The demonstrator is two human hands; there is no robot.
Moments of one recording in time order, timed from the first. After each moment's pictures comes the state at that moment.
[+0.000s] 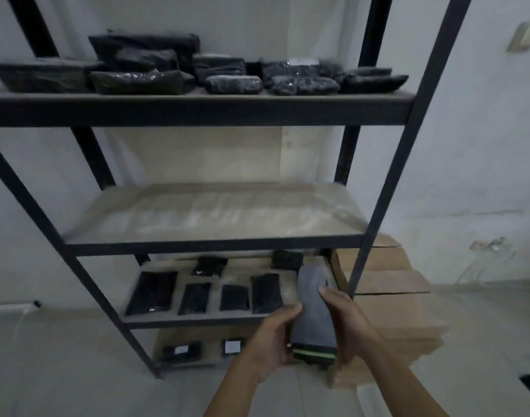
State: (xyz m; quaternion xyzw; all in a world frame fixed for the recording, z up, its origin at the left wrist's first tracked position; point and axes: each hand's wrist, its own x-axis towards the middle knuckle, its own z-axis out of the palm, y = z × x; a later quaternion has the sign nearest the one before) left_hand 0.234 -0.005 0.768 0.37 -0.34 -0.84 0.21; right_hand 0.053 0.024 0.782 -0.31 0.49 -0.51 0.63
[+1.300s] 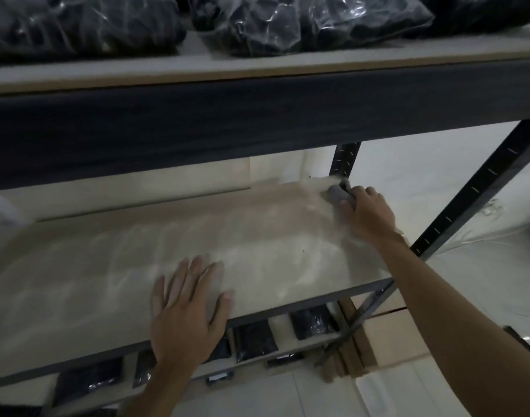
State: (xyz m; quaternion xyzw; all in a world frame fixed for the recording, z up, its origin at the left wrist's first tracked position) left_hand 0.250 -0.290 0.736 0.52 -0.83 0.00 0.18; right_hand -0.141 -0.307 0.791 -0.47 0.86 -0.18 0.02
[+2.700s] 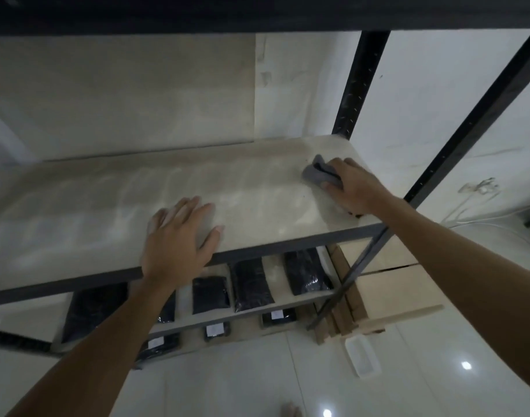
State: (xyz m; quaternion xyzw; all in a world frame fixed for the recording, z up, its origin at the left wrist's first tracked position) left_hand 0.278 -0.308 0.733 0.47 -0.86 -0.02 0.18; right_hand -0.091 -0.257 0.800 -0.64 0.76 -0.10 0.07
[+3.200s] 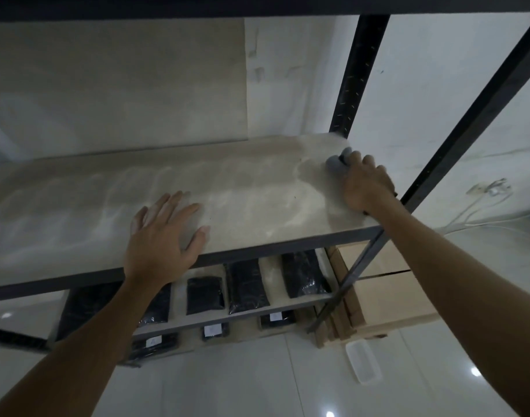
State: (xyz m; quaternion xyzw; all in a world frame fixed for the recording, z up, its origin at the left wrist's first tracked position) left_hand 0.272 -0.307 0.738 0.50 -0.85 0.00 0.16; right_hand -0.114 -0.265 0.794 -0.54 0.84 -0.04 0.02
